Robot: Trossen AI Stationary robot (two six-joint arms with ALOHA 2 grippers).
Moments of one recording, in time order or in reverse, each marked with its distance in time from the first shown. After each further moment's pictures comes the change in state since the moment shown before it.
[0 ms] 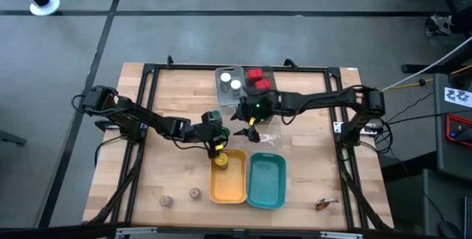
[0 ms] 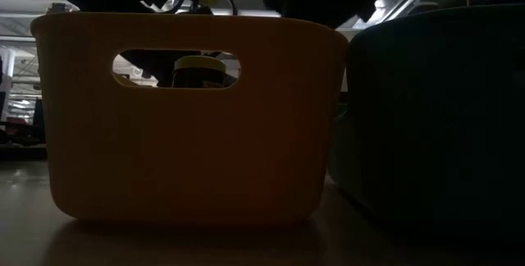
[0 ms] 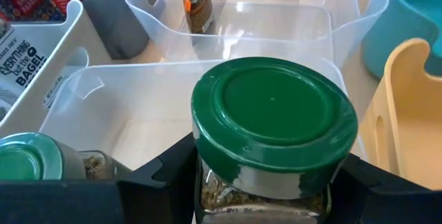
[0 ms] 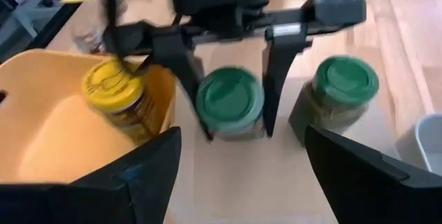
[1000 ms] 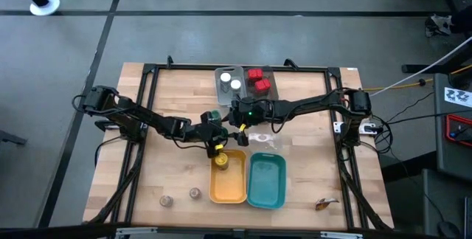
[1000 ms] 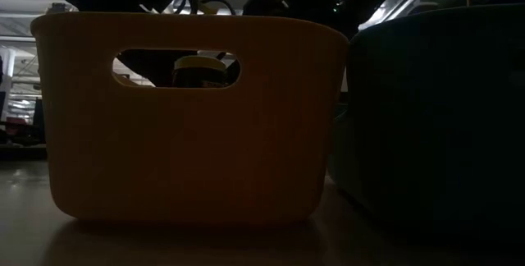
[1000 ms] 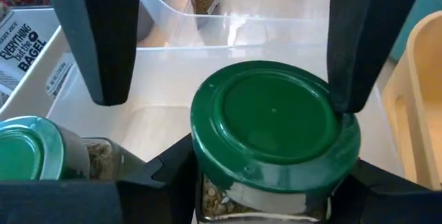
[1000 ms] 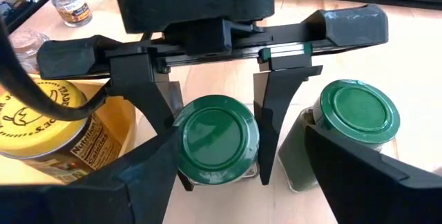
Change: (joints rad) left arm 0.003 0.002 -0.002 -0.031 0.000 0.008; right arm 0.025 0.163 0.002 0.249 0.110 0.000
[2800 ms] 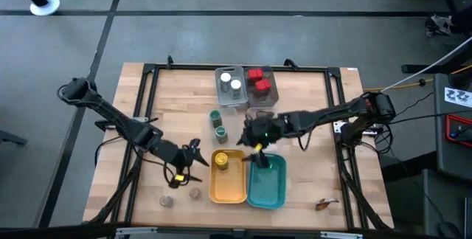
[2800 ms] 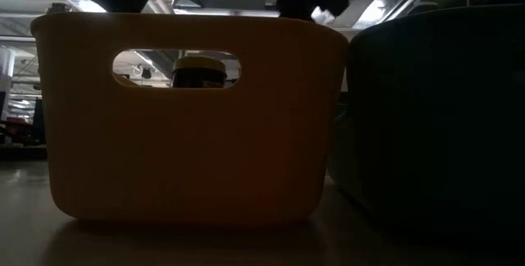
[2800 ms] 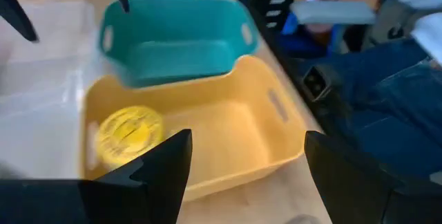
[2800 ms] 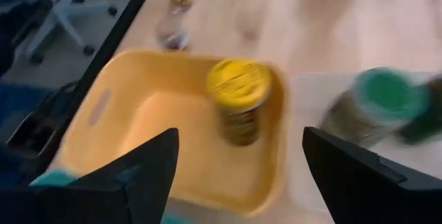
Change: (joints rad) left arm -0.362 -0.372 0.002 -0.184 0.264 -0.027; right arm 0.218 -0.227 -0.002 -0.333 0.001 0.183
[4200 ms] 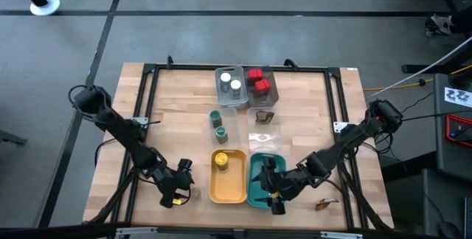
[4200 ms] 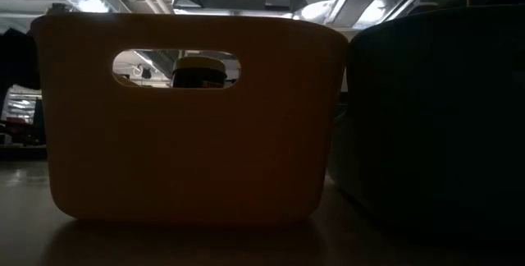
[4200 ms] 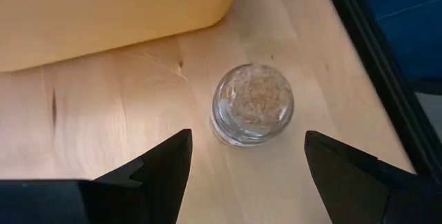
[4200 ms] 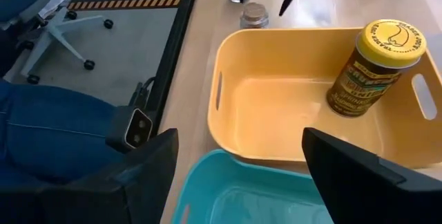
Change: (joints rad) left arm -0.260 0.282 0.004 -0.128 -0.062 -0.244; right arm 0.484 0.002 0.000 -0.009 0.470 0.401
